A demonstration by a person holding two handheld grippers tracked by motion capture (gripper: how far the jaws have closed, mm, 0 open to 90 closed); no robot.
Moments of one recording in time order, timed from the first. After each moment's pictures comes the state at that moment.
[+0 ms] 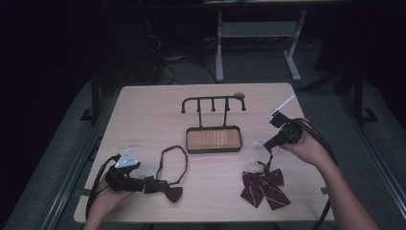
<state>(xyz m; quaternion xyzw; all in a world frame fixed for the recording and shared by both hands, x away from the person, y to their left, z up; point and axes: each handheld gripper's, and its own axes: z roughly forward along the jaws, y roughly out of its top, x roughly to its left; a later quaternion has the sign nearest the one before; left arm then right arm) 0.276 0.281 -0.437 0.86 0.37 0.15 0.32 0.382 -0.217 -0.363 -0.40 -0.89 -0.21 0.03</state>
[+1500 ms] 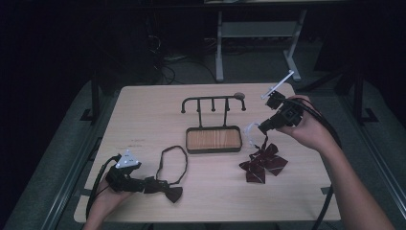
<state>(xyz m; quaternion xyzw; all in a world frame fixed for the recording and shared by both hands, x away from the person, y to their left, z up) 0.276 0.279 -0.437 0.86 0.37 0.15 0.32 0.379 -0.190 -0.280 -0.35 -0.91 -0.23 -0.02</state>
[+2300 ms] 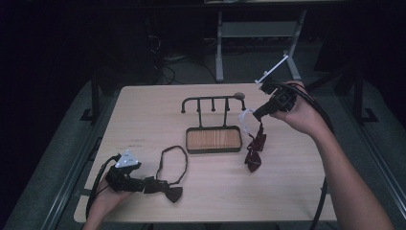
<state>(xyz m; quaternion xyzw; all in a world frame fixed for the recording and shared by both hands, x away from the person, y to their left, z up) 0.277 0.280 -0.438 0.86 0.37 0.14 0.33 0.407 -0.177 -0.259 -0.36 -0.90 -0.24 -0.03</state>
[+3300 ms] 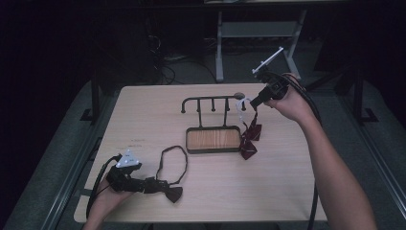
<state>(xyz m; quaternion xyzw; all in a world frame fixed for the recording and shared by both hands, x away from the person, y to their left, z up) 0.278 0.279 -0.440 0.86 0.37 0.14 0.32 0.455 -0.177 -0.273 -0.41 -0.88 -0.24 -0.03</state>
